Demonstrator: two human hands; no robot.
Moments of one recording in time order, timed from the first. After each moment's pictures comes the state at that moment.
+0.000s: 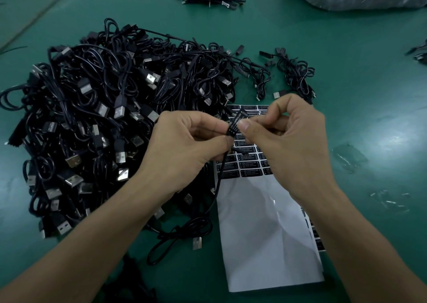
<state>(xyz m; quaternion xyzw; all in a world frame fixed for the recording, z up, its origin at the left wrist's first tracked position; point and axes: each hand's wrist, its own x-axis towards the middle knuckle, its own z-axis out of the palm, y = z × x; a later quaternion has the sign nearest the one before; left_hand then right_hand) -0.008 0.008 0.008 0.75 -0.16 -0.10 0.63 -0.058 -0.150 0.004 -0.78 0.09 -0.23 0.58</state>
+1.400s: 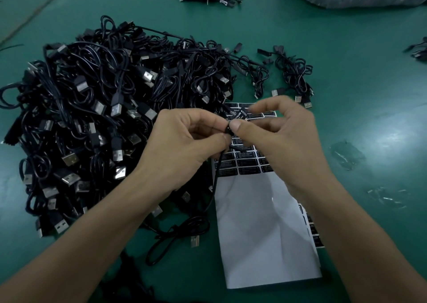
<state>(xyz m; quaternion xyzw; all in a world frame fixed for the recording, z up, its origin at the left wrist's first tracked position) -0.005 0.009 0.004 0.75 -0.21 -0.10 0.62 -0.054 -0.155 -0.001 -0.76 0.12 -0.16 0.61</state>
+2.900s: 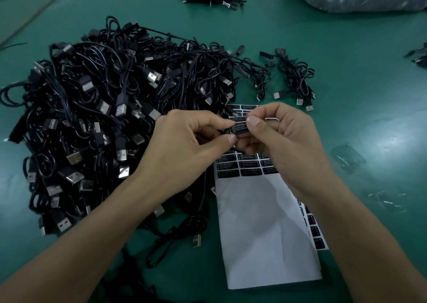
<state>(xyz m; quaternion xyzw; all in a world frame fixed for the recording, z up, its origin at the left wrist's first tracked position) -0.003 0.013 -0.002 0.80 -0.27 0.00 0.53 -0.054 -0.161 -0.004 -0.69 0.04 -0.10 0.72</state>
